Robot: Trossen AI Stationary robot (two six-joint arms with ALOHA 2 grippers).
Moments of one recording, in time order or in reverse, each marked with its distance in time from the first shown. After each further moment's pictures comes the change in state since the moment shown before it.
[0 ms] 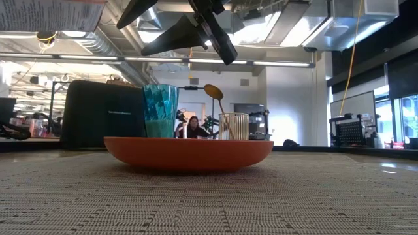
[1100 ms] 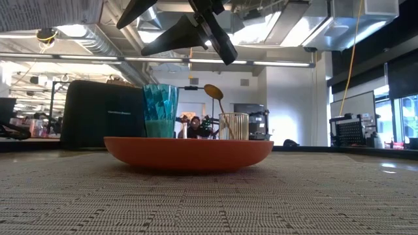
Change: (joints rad) left arm -0.004 0.014 0.000 0.021 -0.001 0.187; right arm 0.000 0.000 0.000 0.001 0.000 0.009
